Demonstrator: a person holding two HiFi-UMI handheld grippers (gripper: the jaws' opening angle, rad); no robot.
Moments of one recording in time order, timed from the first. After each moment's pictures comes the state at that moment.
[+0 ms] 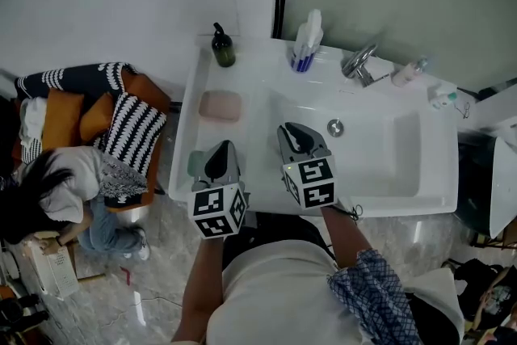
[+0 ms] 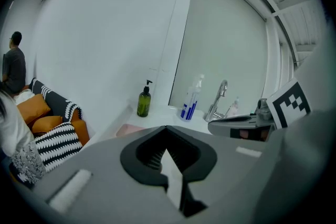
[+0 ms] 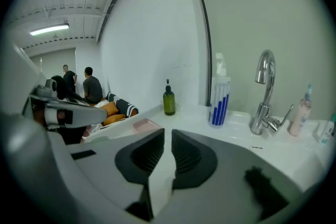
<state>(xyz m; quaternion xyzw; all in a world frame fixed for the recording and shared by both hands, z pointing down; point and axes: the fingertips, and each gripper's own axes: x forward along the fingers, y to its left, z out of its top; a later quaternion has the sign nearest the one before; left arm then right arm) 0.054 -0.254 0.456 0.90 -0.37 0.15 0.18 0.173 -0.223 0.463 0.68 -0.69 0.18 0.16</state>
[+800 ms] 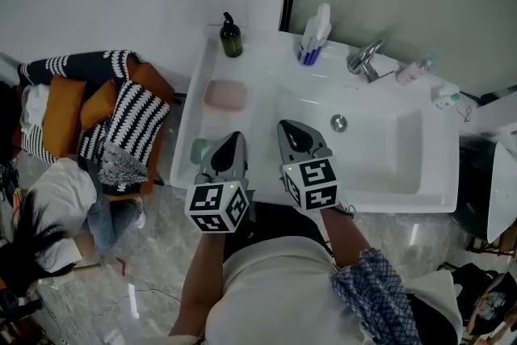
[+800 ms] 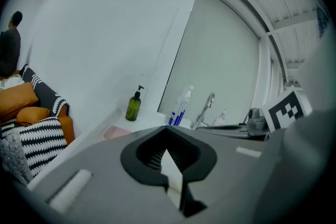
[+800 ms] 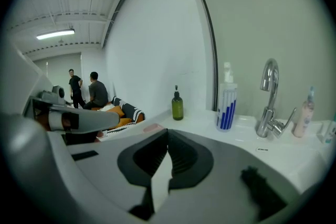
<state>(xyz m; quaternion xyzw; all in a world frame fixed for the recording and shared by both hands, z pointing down) 0.058 -0.236 0.438 0.92 -0.33 0.10 0.19 0.145 -0.215 0.443 0.67 -0.71 0.16 0.14</state>
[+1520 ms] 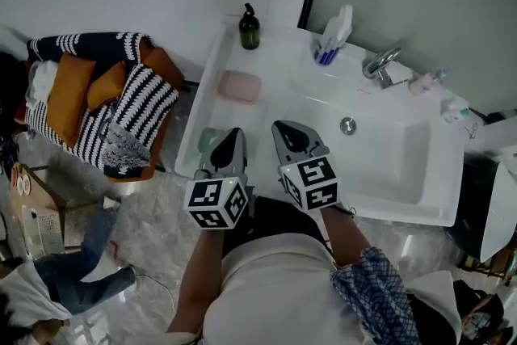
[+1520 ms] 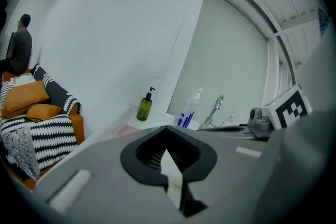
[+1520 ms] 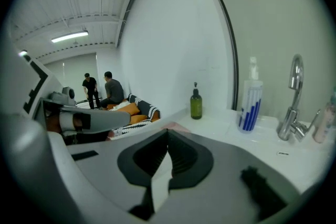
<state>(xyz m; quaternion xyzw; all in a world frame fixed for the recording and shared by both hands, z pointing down) 0.032 -0.242 0.443 0.90 -0.37 0.08 0.22 0.106 -0.224 0.449 0.60 -0.76 0.17 0.15</state>
